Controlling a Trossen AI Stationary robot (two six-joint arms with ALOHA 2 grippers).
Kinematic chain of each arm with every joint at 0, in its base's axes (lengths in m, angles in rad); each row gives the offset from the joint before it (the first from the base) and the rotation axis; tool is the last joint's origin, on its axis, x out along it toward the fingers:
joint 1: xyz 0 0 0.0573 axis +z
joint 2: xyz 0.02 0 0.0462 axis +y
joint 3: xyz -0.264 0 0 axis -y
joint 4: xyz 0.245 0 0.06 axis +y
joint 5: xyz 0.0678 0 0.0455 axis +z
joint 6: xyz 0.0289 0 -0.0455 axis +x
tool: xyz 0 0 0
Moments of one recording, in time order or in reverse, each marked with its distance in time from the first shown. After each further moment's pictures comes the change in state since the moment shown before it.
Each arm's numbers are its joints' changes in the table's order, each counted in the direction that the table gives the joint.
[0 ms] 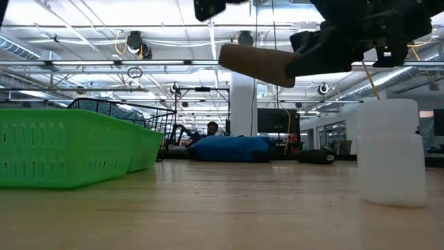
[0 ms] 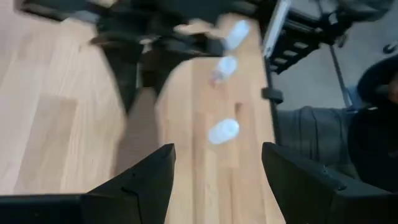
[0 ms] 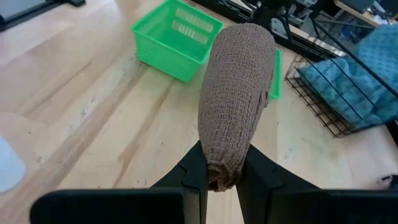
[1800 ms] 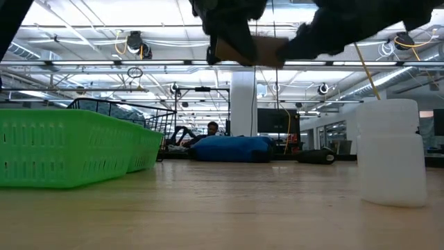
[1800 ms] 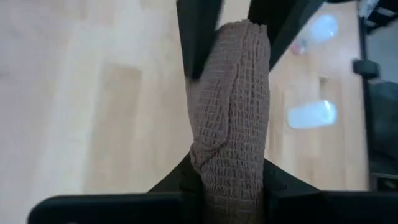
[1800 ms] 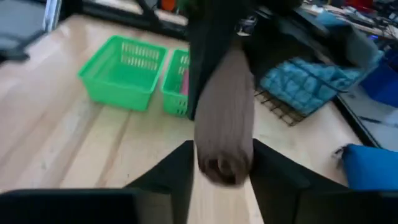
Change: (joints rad) left arm 0.108 0.164 0.073 0.154 0.055 0.128; right arm -0.002 -0.097 0.013 0.062 -0.129 0.170
